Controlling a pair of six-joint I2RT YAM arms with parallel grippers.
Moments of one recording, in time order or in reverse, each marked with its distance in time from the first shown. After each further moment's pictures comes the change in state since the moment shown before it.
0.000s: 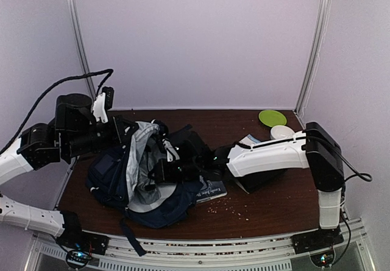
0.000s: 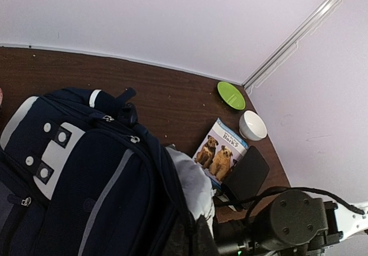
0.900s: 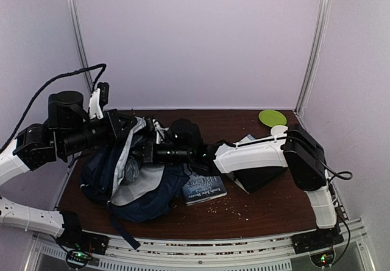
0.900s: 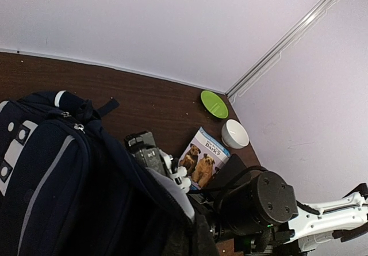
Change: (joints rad) left arm 0.004 -0.036 0.000 0.053 0.044 -0.010; right arm -0.039 0.138 0.136 0.446 -0.169 0.009
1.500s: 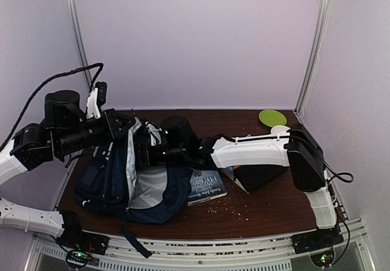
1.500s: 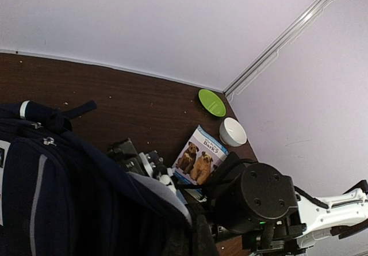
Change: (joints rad) left arm 0.009 -0.016 0.010 -0.016 0.009 0.003; right arm 0.011 0.031 0.157 -0.313 0.019 -0.146
